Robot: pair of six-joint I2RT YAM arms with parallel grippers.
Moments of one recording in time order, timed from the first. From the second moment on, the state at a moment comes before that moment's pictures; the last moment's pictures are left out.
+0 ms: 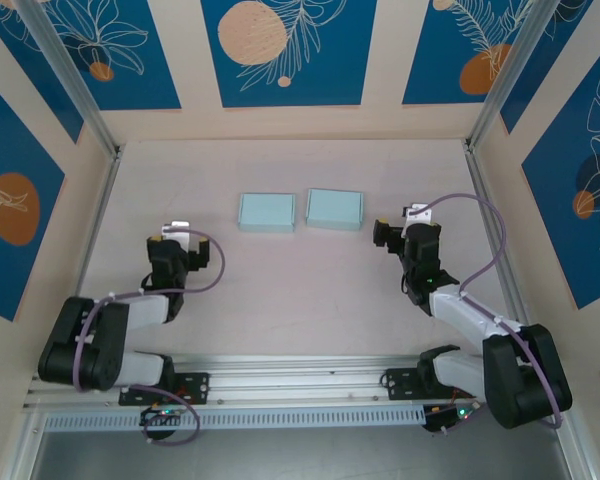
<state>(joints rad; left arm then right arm) -0.15 1.38 0.29 0.69 -0.26 0.07 0.24 1.14 0.41 0.35 0.29 0.14</state>
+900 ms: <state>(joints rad) -0.09 1.54 0.38 0.77 -0.10 0.07 0.12 1.41 0.35 0.66 -0.07 -0.01</state>
